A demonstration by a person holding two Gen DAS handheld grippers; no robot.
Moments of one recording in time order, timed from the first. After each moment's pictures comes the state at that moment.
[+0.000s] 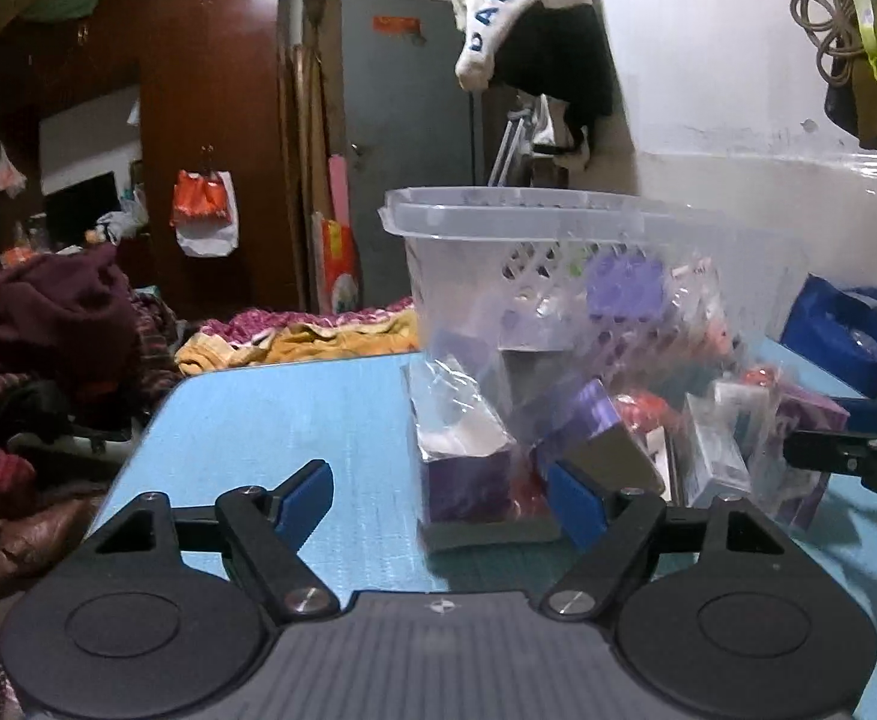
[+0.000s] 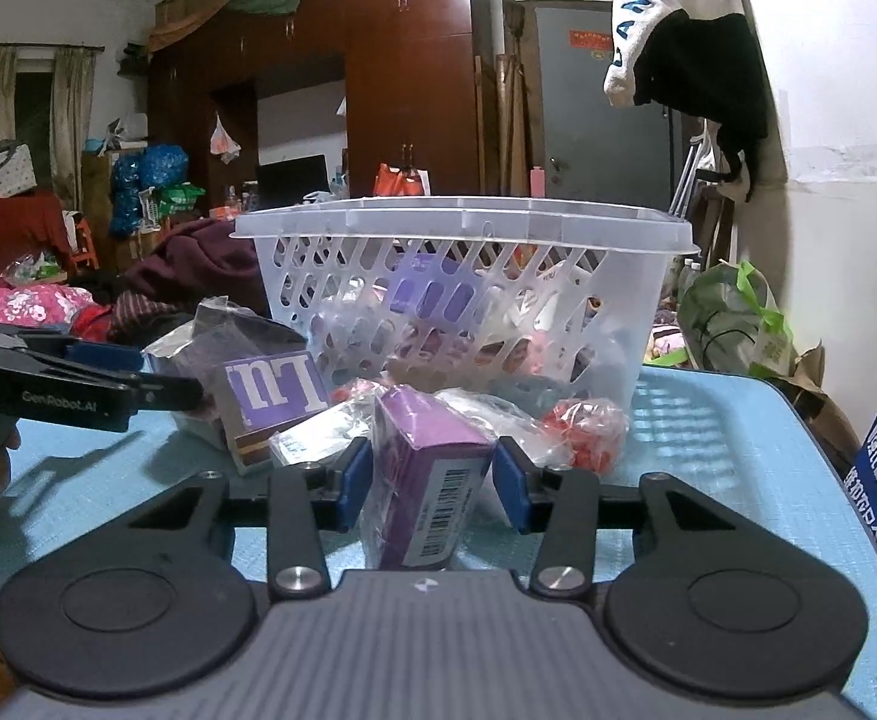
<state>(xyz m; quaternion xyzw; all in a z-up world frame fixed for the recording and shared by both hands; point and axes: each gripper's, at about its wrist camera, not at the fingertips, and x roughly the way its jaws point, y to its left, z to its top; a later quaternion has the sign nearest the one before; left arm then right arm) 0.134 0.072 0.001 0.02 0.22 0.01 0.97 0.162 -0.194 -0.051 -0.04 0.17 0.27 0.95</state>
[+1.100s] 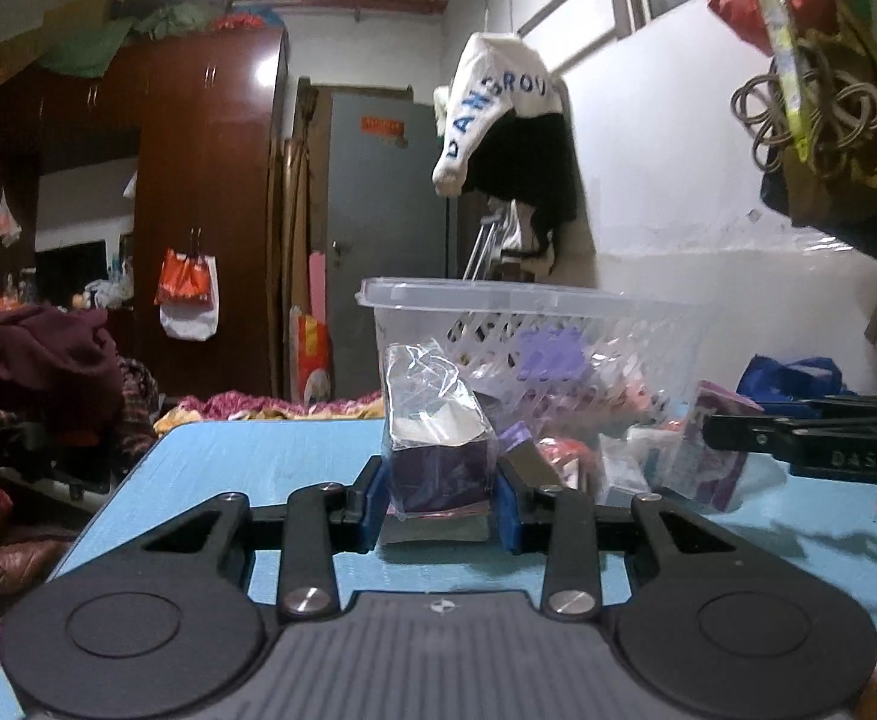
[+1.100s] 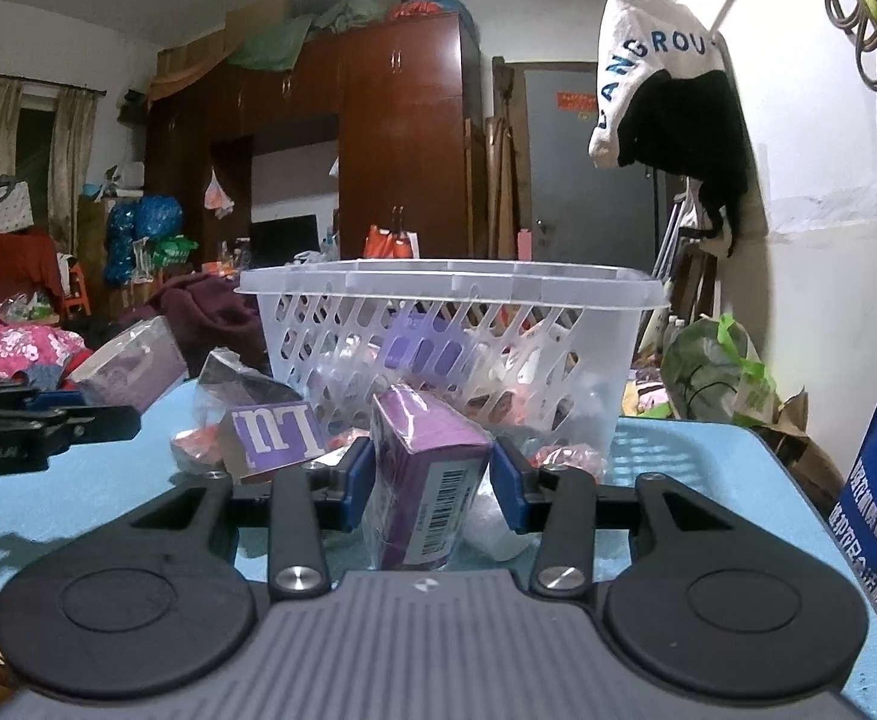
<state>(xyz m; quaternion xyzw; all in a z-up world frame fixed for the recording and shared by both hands) 0.065 0.063 -0.010 -0.01 0.10 -0.03 0.99 0.145 -0.199 -0.051 -0.03 0.10 0.26 0.96</state>
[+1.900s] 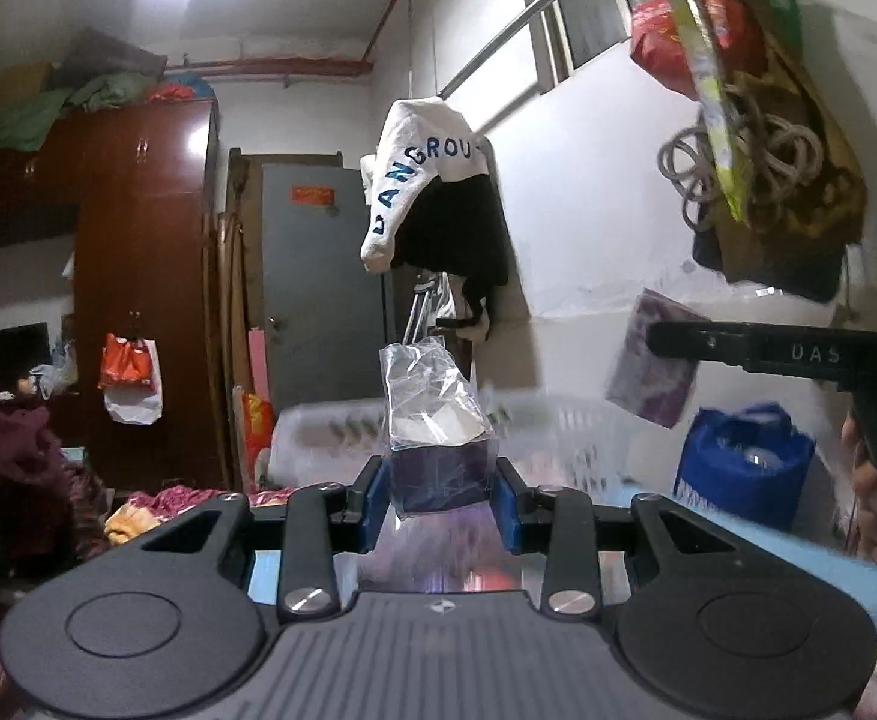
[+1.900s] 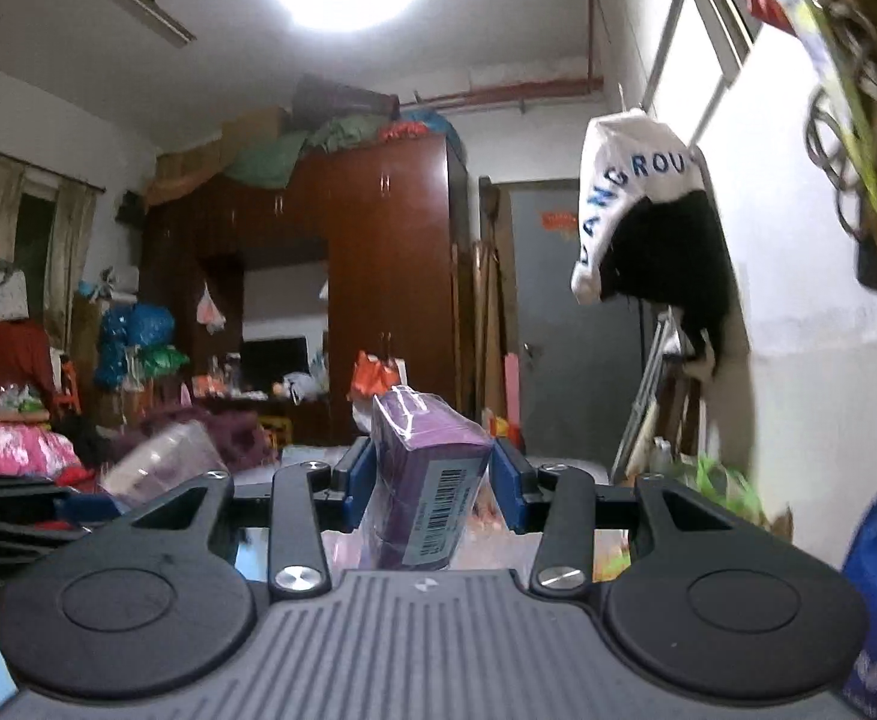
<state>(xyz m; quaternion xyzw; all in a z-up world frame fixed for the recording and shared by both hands) 0.095 0.038 0.061 0.02 0.05 -0.09 0.99 0.157 -0.209 0.042 0.01 -0.01 0.25 0.97</state>
